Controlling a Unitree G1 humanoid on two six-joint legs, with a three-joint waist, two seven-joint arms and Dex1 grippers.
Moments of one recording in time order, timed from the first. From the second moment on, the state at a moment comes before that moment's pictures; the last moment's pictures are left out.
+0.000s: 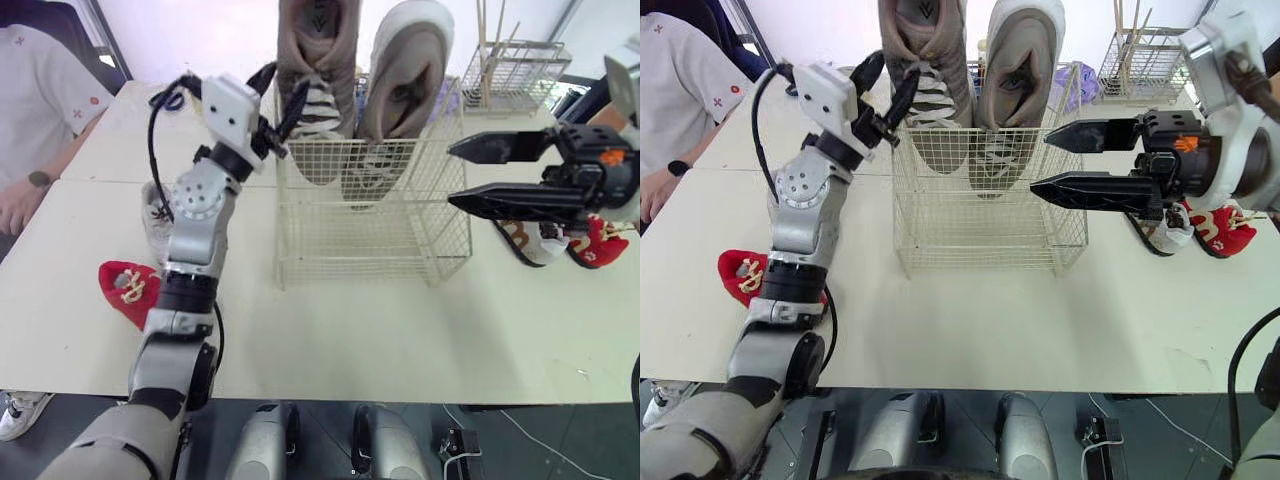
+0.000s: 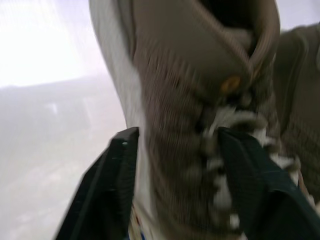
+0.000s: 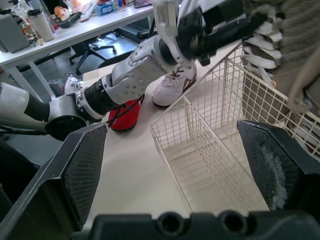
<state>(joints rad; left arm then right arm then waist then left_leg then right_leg) -0.82 0.25 0.05 0.22 -0.17 -0.11 -0.46 -0.81 -1.09 -0.29 -0.27 1.15 1.18 0.98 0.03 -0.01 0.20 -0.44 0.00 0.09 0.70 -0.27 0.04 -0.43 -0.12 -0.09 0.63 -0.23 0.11</state>
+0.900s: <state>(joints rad) -0.66 0.30 0.32 -0.32 -0.53 0.61 -0.21 -0.87 -0.93 -0.20 -0.12 0.97 0.94 1.00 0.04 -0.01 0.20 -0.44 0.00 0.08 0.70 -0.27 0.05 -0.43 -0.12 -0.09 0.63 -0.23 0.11</state>
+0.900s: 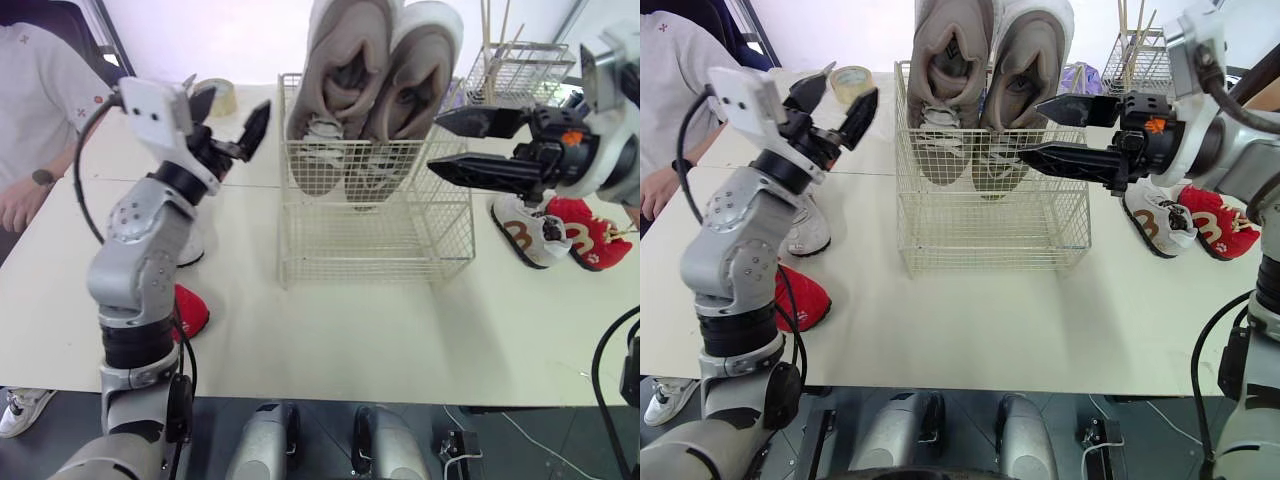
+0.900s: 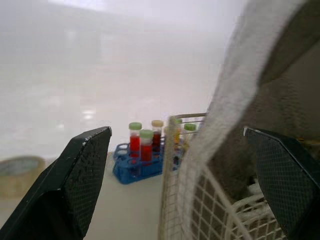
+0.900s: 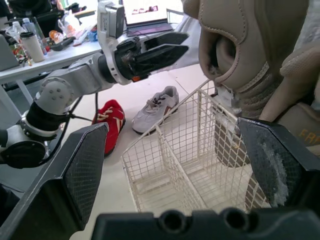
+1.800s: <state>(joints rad) -0.24 0.68 0.40 -0.66 -1.23 0.93 -0.42 -0.81 -0.96 -0.41 0.16 0.79 0.83 0.77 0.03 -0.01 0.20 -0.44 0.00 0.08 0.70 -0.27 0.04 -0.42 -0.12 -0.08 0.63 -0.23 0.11</state>
